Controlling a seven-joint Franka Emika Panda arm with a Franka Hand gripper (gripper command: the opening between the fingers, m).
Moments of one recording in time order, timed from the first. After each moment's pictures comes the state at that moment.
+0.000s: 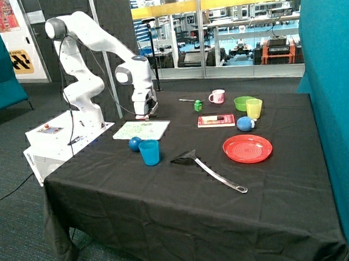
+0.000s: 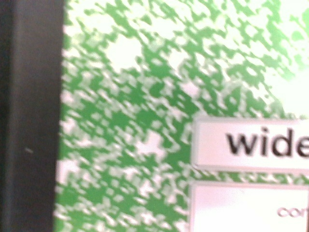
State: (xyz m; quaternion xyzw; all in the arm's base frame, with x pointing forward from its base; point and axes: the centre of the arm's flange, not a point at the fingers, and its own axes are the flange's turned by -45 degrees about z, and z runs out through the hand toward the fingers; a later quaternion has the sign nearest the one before) arm 0.429 -0.054 0.327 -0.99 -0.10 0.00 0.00
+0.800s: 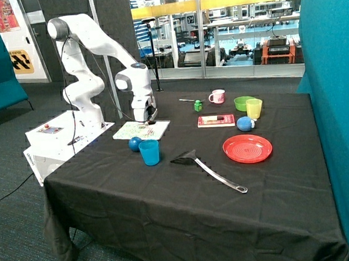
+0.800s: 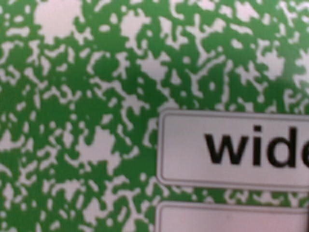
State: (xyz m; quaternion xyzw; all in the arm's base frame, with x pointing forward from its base) arm 0.431 -0.062 0.300 -0.99 -0.11 0.00 0.00
